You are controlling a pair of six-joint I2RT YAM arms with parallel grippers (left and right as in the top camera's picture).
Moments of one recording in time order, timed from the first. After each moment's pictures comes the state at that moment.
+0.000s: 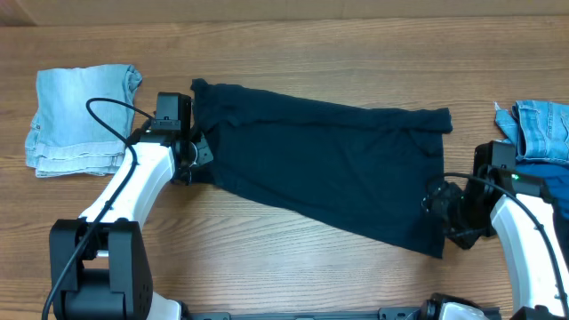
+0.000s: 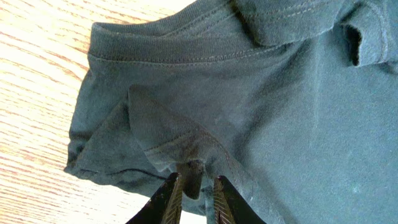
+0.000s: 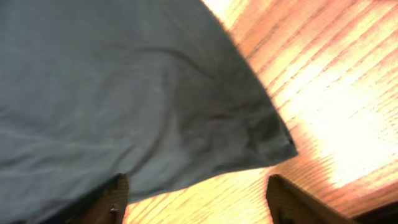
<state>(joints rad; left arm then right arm) -0.06 1.69 1.06 -0.62 -0.02 -0.47 -0.24 1.30 0.82 -1.07 -0.14 0.61</state>
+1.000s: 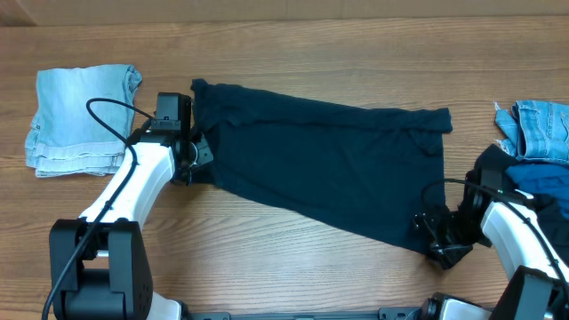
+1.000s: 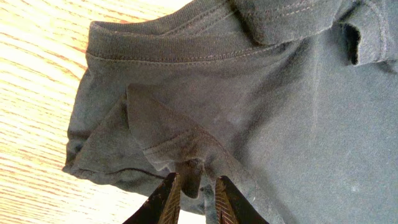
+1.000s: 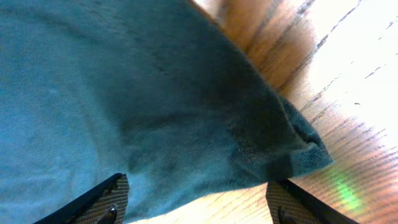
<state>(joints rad) -0.06 1.69 1.06 -0.62 -0.01 -0.47 -0.30 1.40 0.61 -0.91 -0.26 0.71</state>
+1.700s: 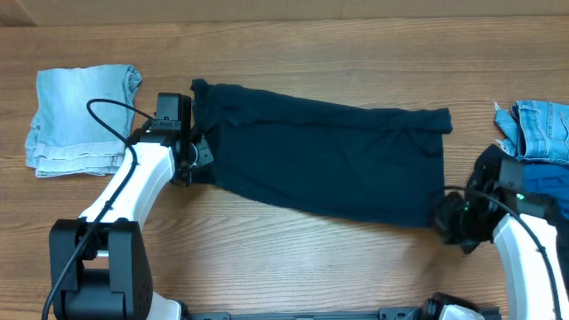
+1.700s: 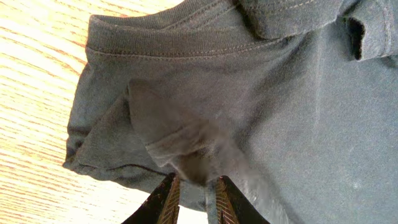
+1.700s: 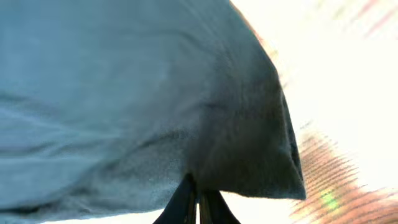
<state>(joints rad) -0.06 1.69 1.06 -0.63 -0.01 -0.47 -0.30 1.20 0.75 -1.03 -0.25 0.57</state>
